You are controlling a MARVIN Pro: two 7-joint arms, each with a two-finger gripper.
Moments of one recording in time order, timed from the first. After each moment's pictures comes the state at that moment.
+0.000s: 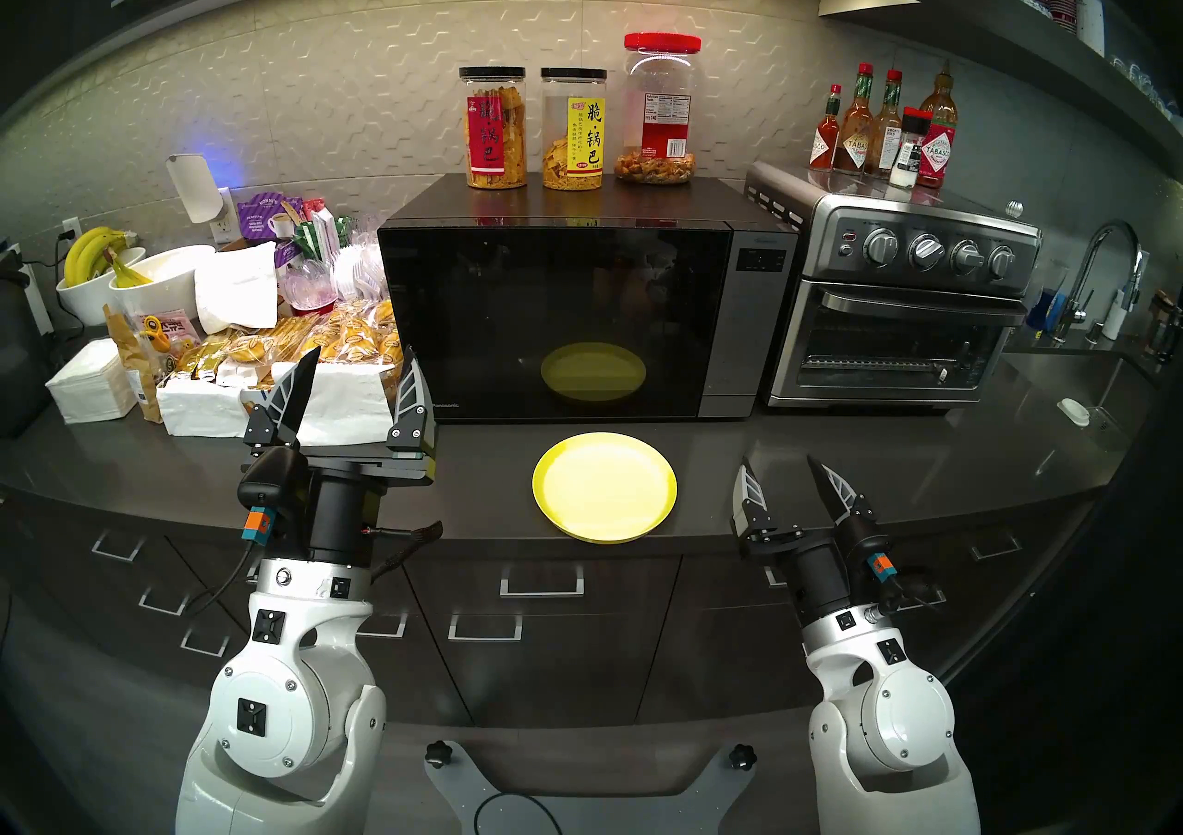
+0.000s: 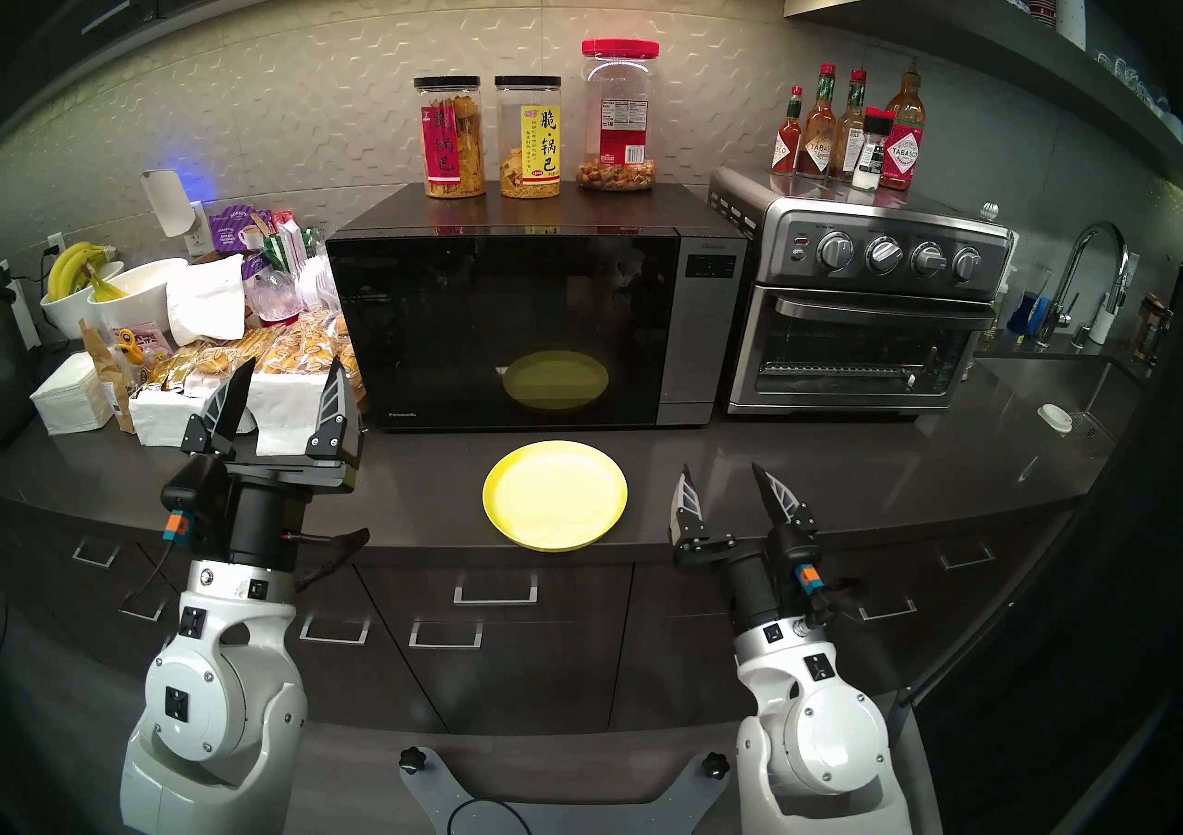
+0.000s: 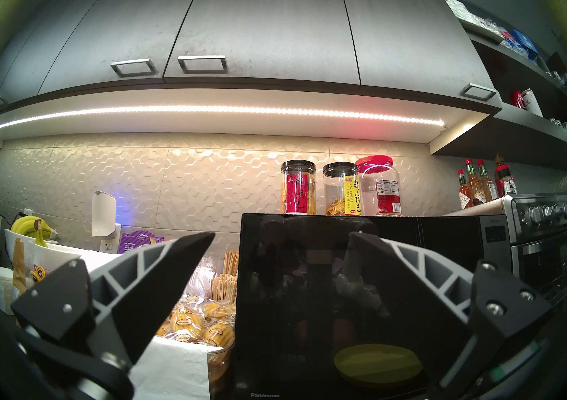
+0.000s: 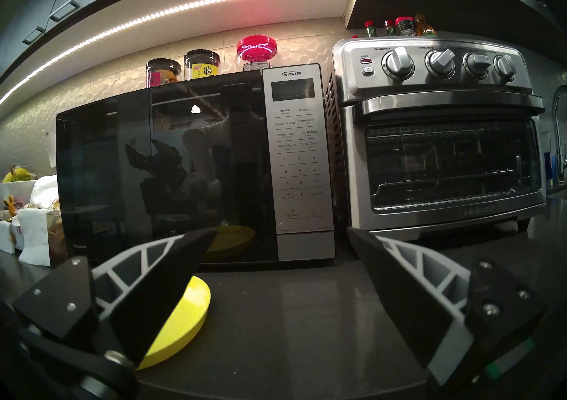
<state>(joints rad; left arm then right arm) 2.15 -1.46 -1.58 -2.34 -0.08 -0.34 0.08 -2.13 -1.60 1.62 -2.14 0.09 -0.17 0.19</state>
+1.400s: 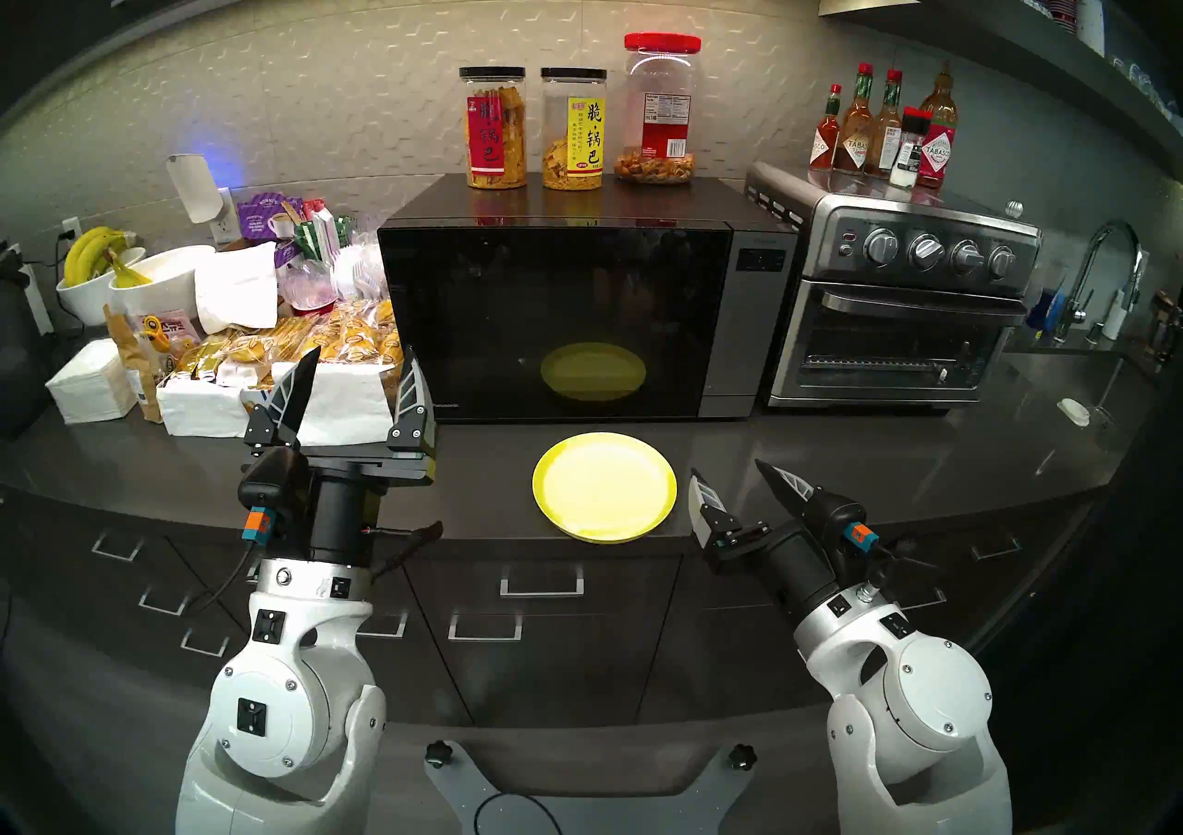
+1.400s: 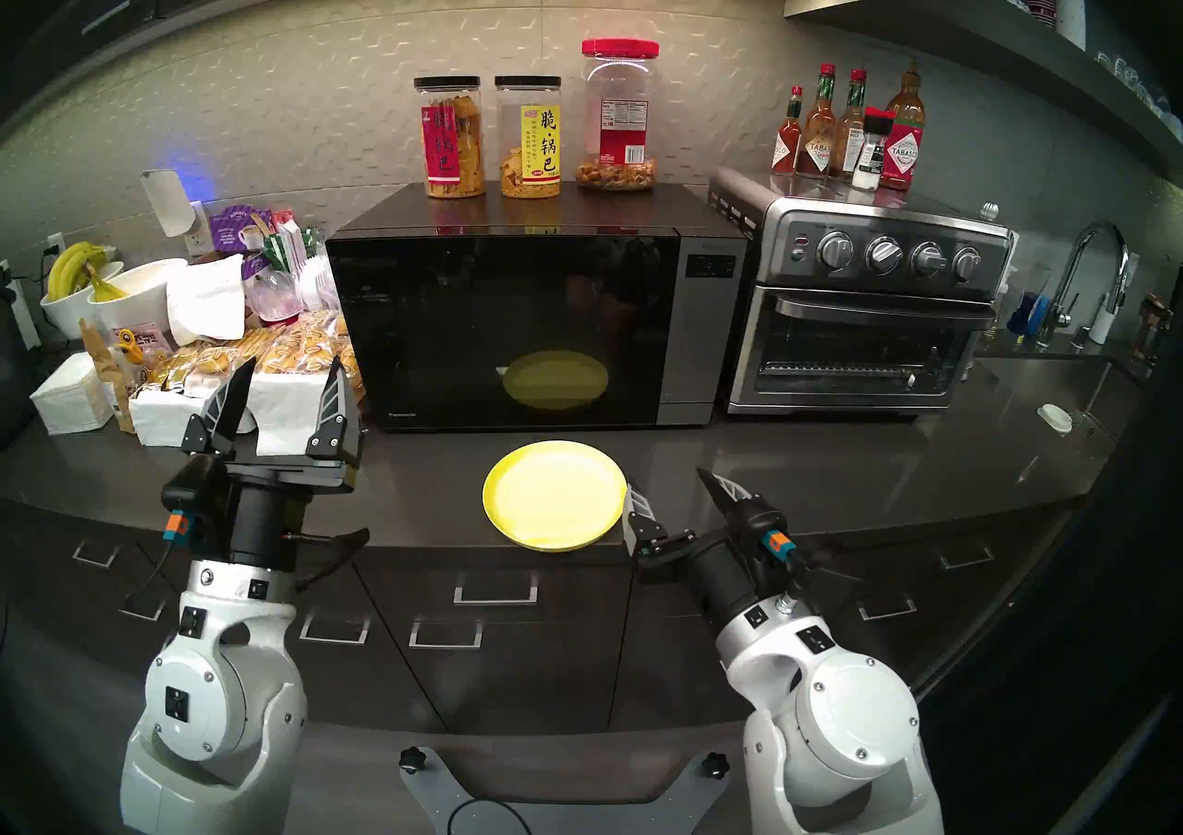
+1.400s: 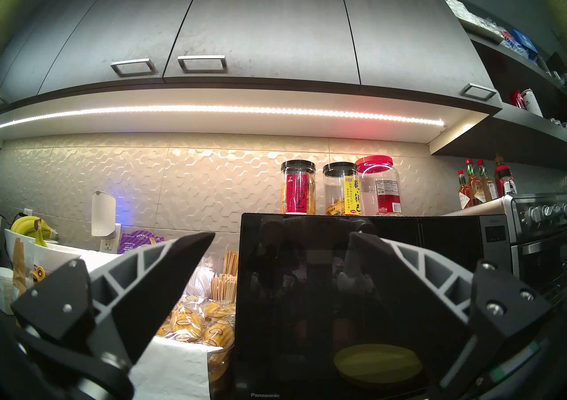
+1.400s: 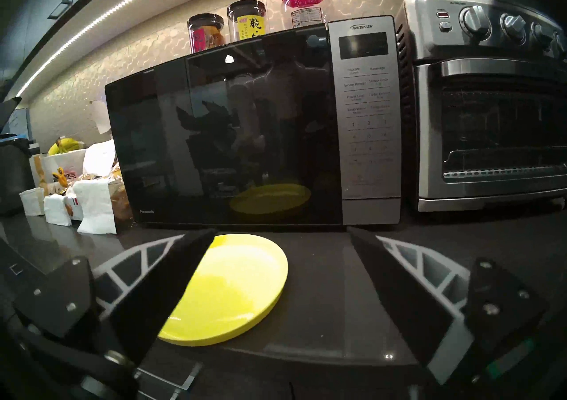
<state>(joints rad) 2.15 -1.46 -1.58 -2.34 -0.08 -0.34 0.08 -2.16 -1.55 1.54 -2.35 0.08 0.25 0.25</state>
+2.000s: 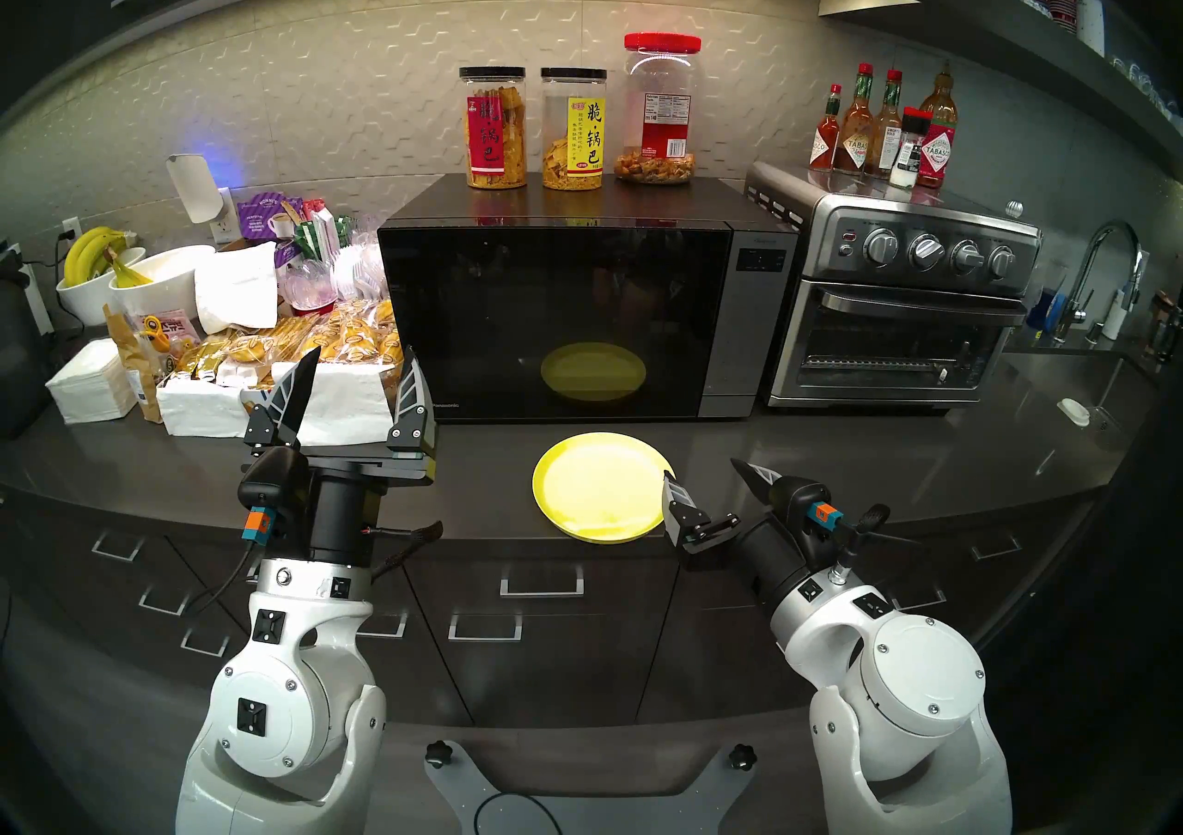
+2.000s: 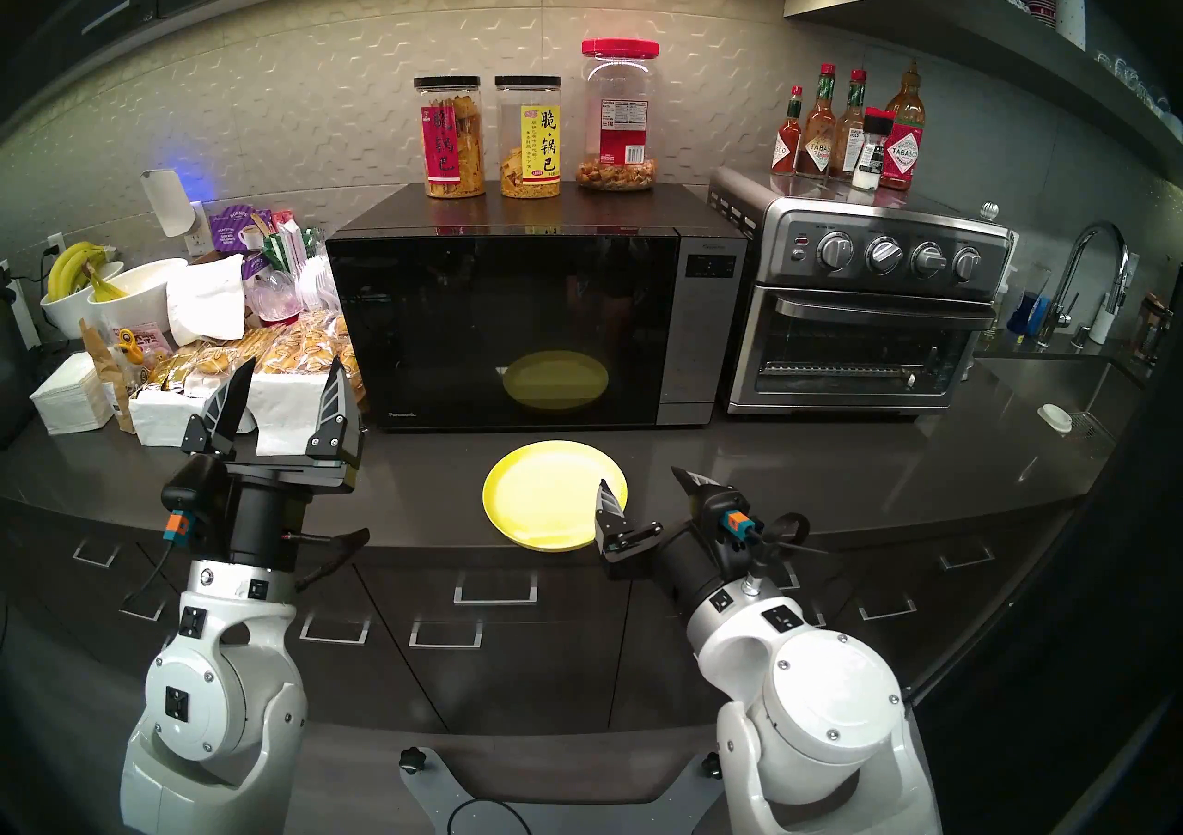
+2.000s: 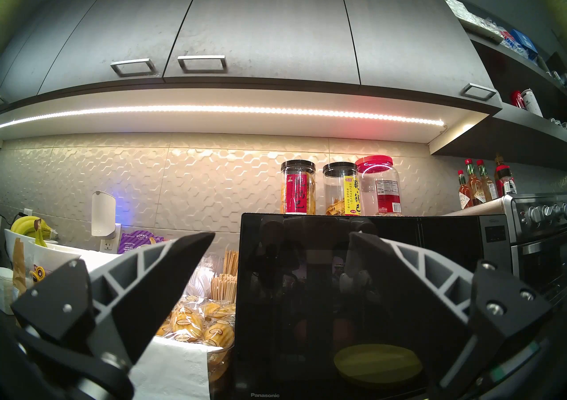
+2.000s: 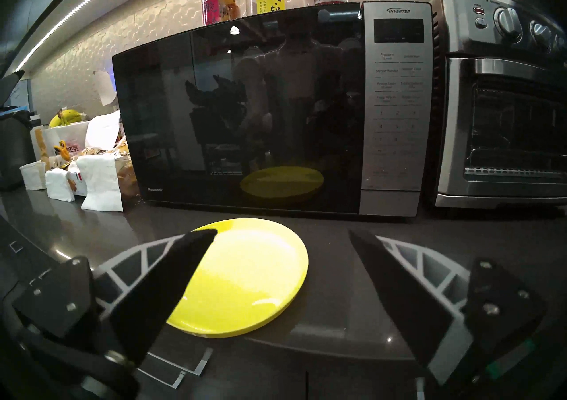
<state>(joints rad) 2.15 -1.46 -1.58 -2.34 -0.08 -0.34 0.08 -2.12 -1.52 1.43 -2.41 -0.02 0.44 0.17</state>
